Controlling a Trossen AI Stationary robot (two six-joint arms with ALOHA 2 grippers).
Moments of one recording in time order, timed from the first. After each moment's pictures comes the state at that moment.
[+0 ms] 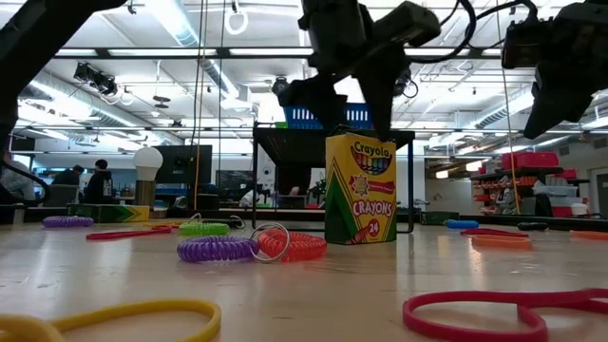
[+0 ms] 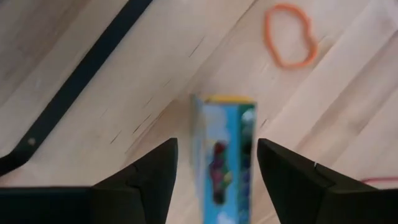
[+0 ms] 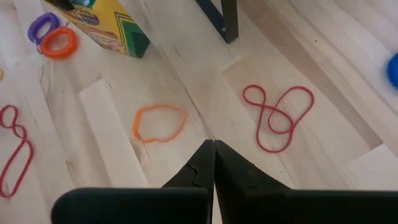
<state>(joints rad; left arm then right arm) -0.16 2.26 2.09 -1.09 -0.14 -0.83 0.34 0.81 0.62 -0.83 0.27 0.82</state>
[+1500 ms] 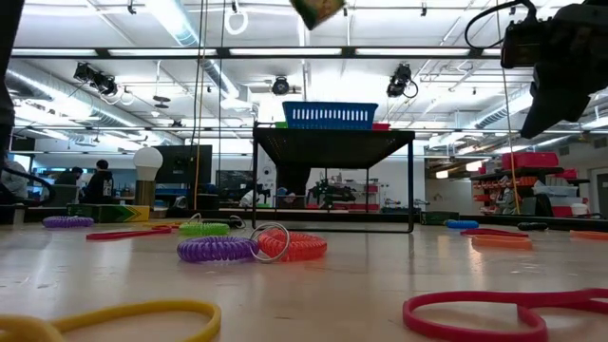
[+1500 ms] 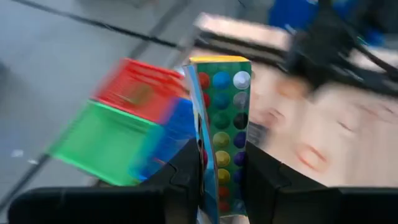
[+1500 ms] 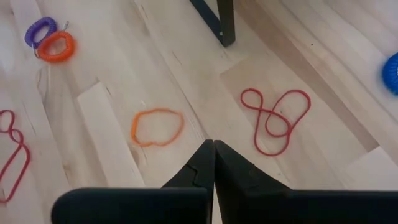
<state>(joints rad) 0.01 1.63 2.09 -1.11 -0.45 -0.19 0.33 0.81 0.62 -0.82 0.29 0.83</state>
